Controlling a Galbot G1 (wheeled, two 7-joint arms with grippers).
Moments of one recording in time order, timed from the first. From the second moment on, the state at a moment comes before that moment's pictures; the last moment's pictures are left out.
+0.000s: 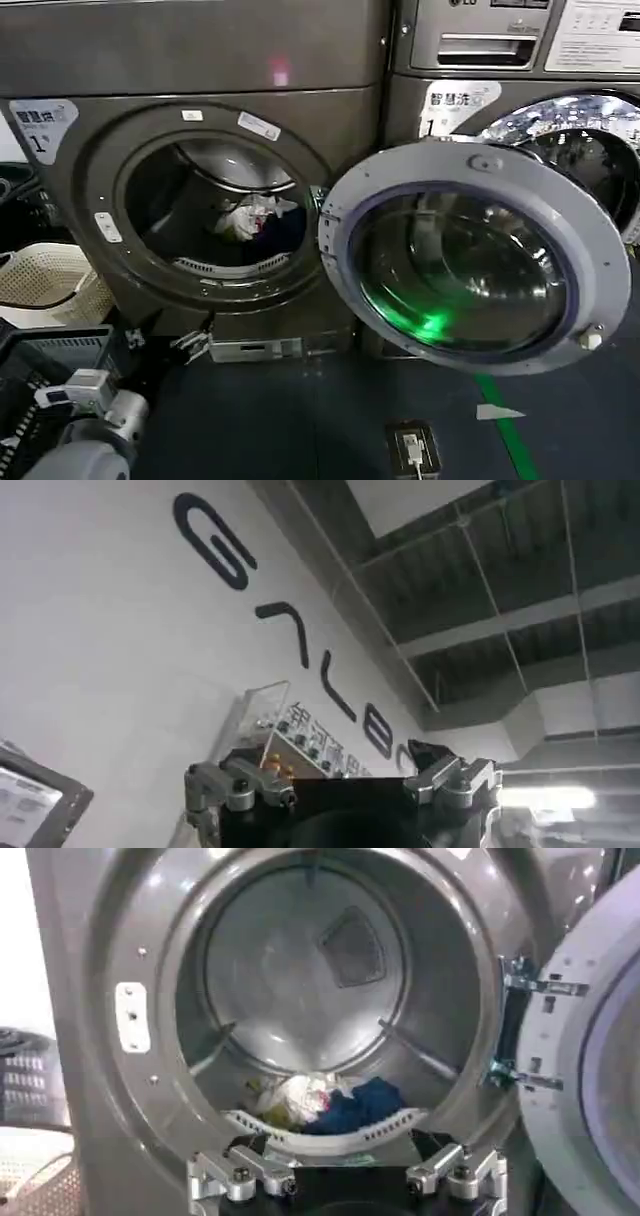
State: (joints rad) left arm 1.36 -1.50 -0.71 -2.39 -0.11 0.72 0.19; right arm -1.79 0.98 2.31 1.88 0.85 0.02 -0.21
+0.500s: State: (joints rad) left arm 1.34 -1.49 -0.70 -2.37 -0.12 0.70 0.20; right arm -1.79 0.99 2.31 1.89 0.84 0.02 -0.20
